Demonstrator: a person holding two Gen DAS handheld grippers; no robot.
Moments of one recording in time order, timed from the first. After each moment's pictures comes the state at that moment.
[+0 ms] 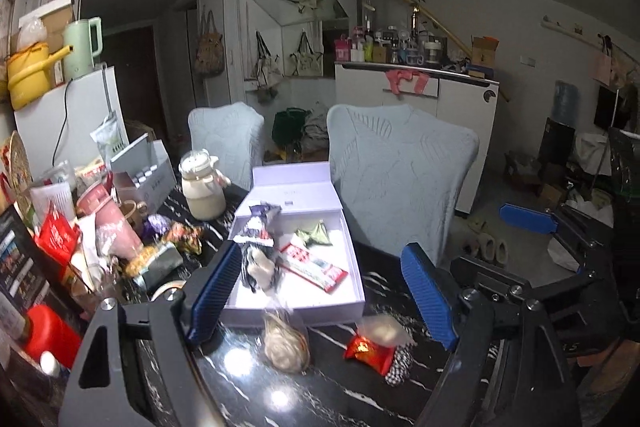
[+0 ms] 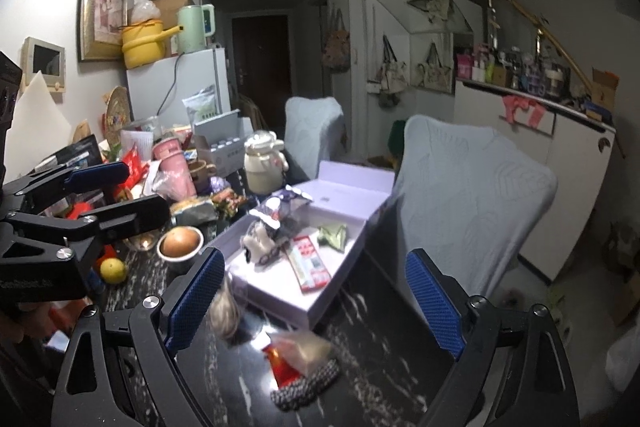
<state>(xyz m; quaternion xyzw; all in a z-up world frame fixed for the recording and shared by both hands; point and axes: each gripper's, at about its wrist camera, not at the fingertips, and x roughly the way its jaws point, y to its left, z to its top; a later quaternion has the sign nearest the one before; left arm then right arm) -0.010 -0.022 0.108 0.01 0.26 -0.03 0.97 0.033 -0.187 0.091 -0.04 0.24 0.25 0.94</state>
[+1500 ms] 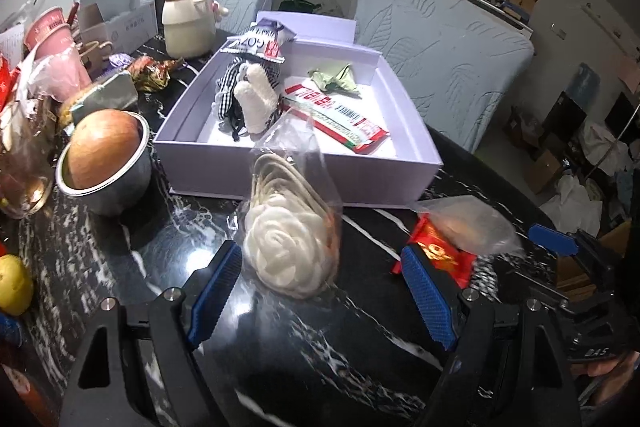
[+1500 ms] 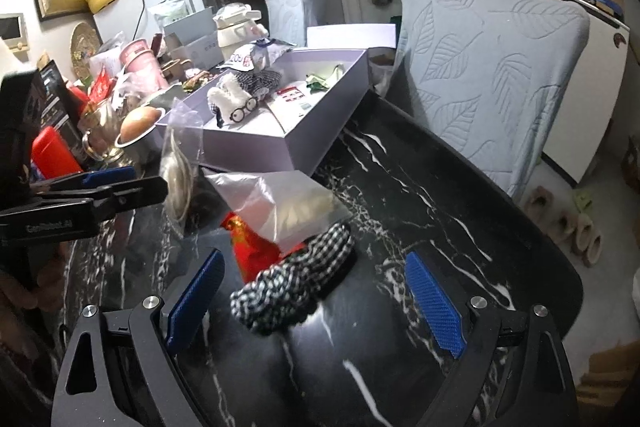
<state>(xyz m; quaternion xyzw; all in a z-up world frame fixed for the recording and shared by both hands) 0.053 0.026 -0.073 -0.07 0.42 -0.04 0.90 0.057 -0.189 -0.068 -0.01 0.40 0.25 0.88</state>
